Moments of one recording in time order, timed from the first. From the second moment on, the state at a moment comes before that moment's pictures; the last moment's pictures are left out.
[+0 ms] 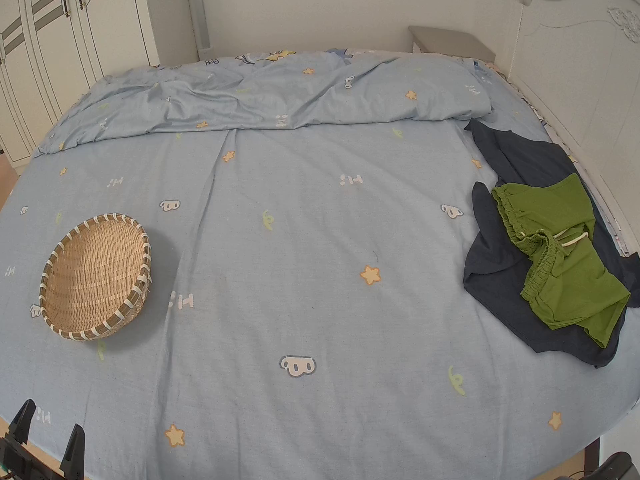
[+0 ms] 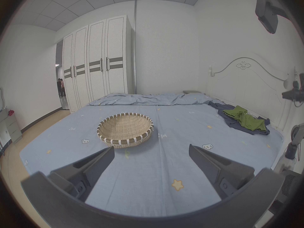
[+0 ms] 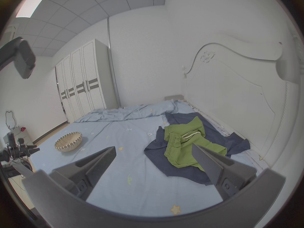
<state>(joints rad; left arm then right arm) 0.00 0.02 -0.02 0.00 0.00 0.01 0.10 0.25 -0.44 0.21 0.00 0.06</state>
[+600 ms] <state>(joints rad) 0.00 0.02 -0.02 0.00 0.00 0.01 0.12 1.09 -0.96 0.35 -0.19 0.00</state>
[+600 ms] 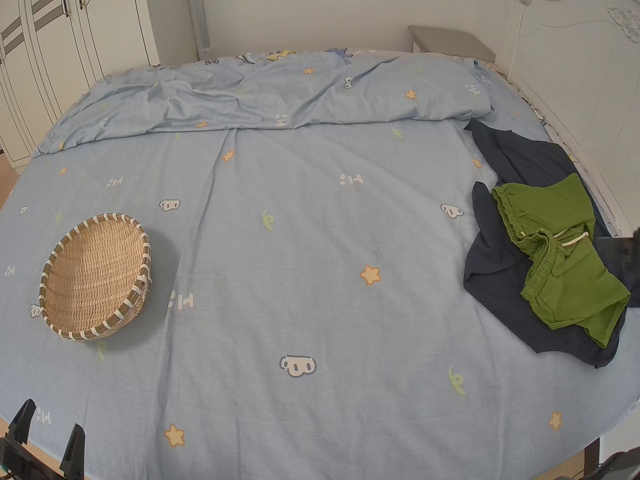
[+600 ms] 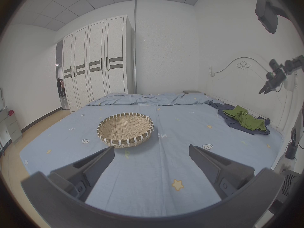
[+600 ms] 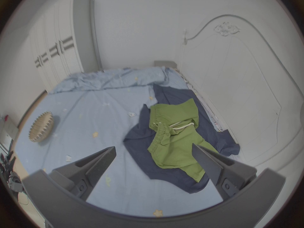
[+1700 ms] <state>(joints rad) 0.00 0.02 -0.02 0.00 0.00 0.01 0.09 1.94 -1.37 0.28 -0.59 0.01</state>
